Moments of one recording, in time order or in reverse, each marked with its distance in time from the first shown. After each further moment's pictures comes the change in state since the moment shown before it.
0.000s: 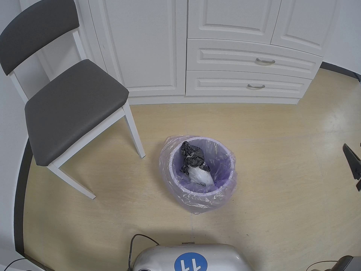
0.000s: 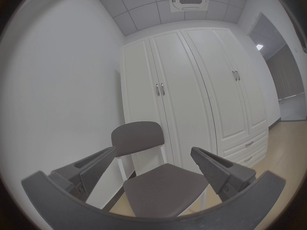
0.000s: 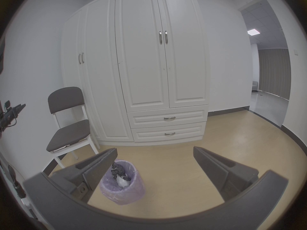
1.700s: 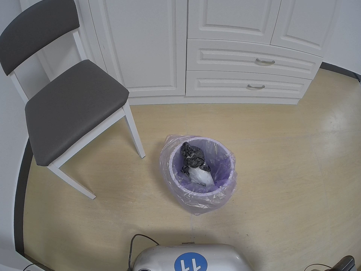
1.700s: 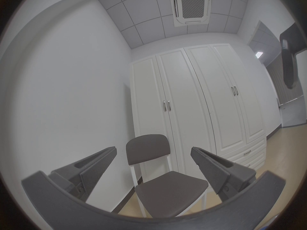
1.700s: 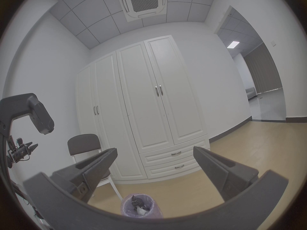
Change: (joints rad) left arm 0.109 -0.560 -0.140 0.618 -0.083 -0.053; right arm -0.205 -0.668 -0.209 0.485 0.207 0.181
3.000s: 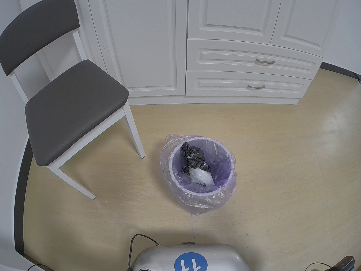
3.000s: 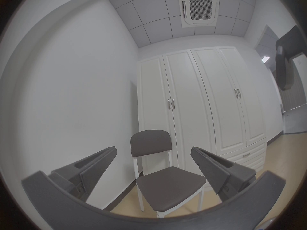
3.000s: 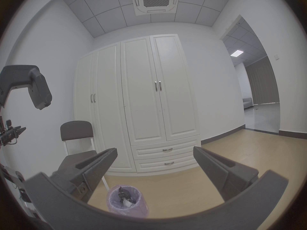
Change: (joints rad) left arm 0.064 -0.208 0.067 0.161 0.000 -0.098; right arm -0.093 -0.079 0.120 -0.001 0.044 -0.082
